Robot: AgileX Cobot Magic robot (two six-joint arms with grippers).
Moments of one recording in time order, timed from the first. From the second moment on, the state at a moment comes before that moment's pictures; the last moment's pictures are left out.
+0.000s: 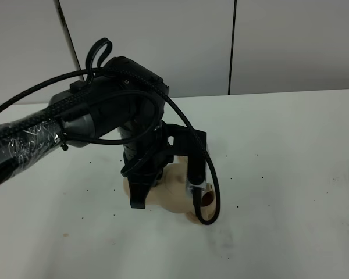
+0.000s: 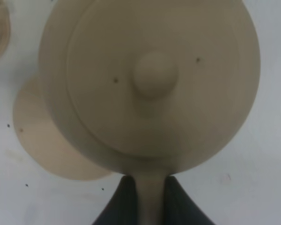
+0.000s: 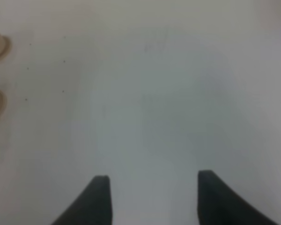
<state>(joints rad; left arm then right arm) -0.63 2.00 -1.64 0.21 1.10 0.98 -0.01 0.04 -0.48 0.09 1.07 0.05</state>
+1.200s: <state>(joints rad) -0.49 1.93 -1.56 0.19 1.07 0.94 -0.01 0.04 -0.48 0.09 1.07 0.05</state>
